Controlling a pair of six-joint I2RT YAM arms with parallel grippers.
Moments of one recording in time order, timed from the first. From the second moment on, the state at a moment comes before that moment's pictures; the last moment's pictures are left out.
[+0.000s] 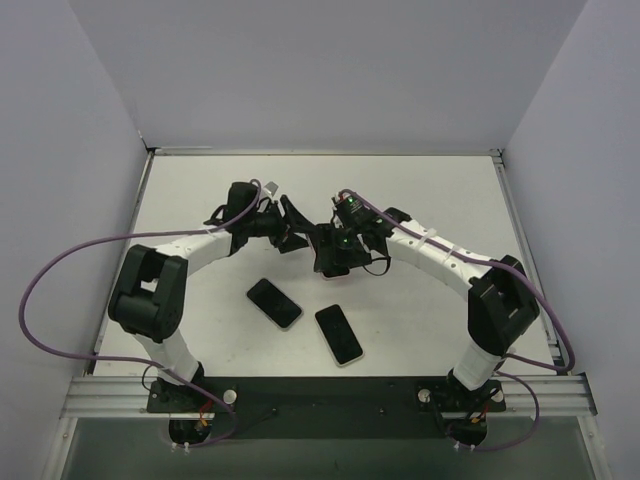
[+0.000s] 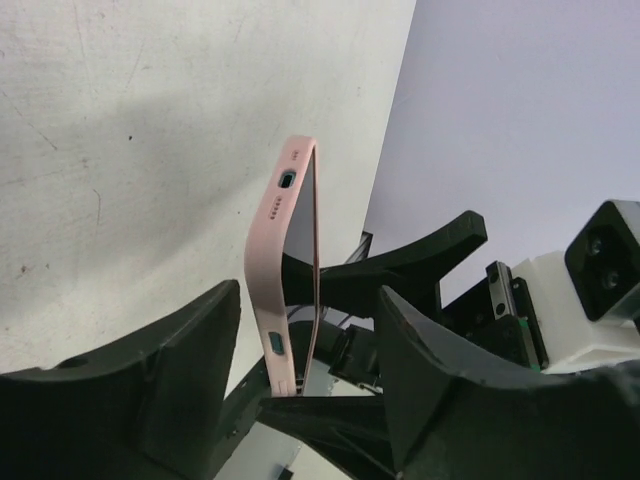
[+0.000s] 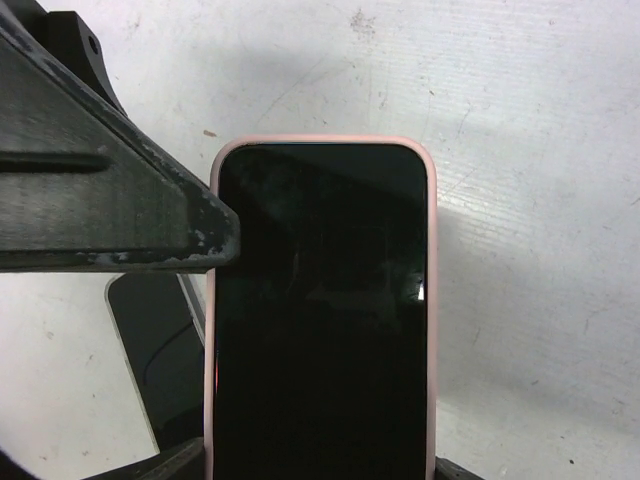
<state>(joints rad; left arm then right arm) -0.35 1.74 1.04 0.07 0.73 -1.10 0.70 1.68 1.28 -0.61 -0.10 0.49</state>
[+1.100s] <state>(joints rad) -0.29 1.74 0.98 0.24 0.79 -1.20 0.62 1.43 1.21 -0.61 -0.12 0.55</state>
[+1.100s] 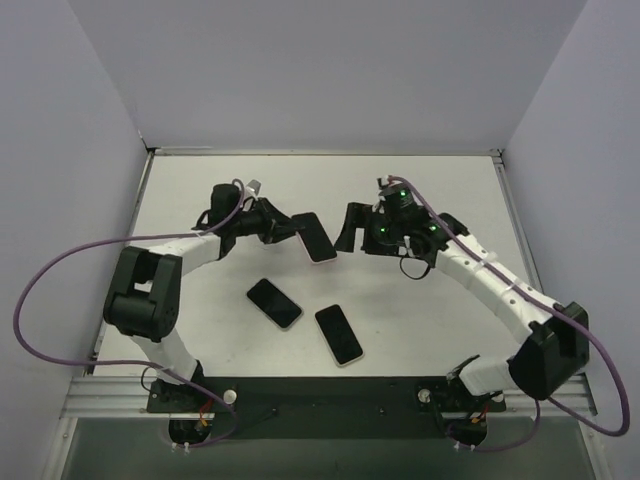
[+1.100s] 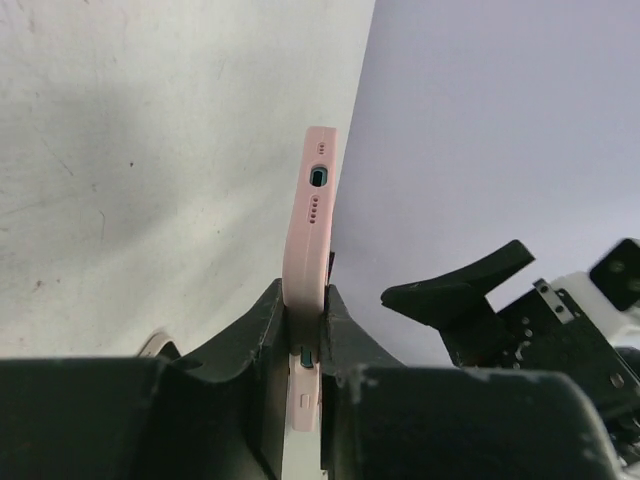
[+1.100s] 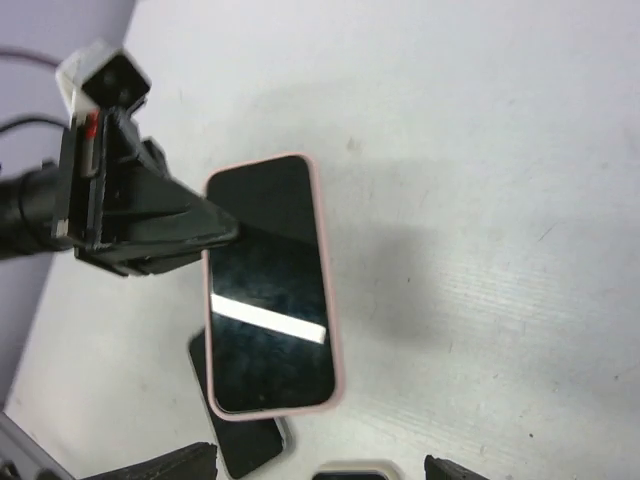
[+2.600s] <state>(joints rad) -0.14 1.61 0.86 0.85 0.94 -1.56 0.52 1.49 0.67 0.89 -0.52 1.41</state>
